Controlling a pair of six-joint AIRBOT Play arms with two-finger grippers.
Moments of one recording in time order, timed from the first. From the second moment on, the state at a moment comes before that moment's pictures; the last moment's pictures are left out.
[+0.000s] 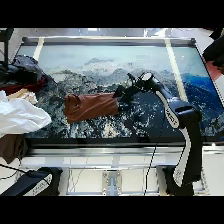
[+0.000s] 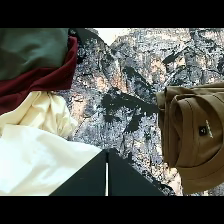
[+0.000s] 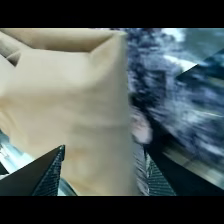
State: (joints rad) left arm -0.15 -1.01 1.48 1.88 -1.33 -1.53; right arm 0.24 -2.12 1.77 -0.64 1.23 1.49
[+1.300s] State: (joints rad) left arm -0.15 -1.01 1.48 1.75 -1.37 -1.54; right arm -0.40 -1.68 2.02 -1.20 1.64 1.58
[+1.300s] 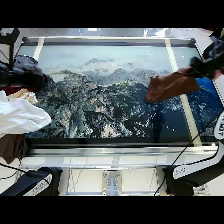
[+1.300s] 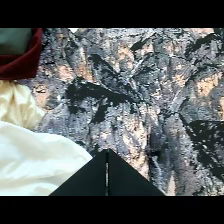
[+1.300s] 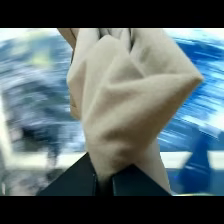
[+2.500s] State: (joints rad) left arm -0.15 -1.06 1.41 1.72 -1.37 -1.60; right arm -0.89 -1.25 1.52 -1.01 1.81 1.52
